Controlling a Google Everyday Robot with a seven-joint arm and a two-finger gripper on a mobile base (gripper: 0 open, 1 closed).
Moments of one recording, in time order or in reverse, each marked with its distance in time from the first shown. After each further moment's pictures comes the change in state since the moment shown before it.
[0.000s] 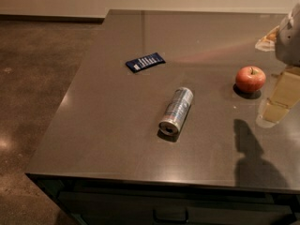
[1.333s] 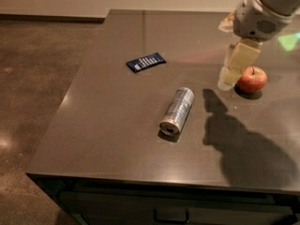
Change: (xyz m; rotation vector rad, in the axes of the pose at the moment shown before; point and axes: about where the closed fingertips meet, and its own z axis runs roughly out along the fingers) arm -0.058 -0.084 0.041 -0.015 -0.136 -0.070
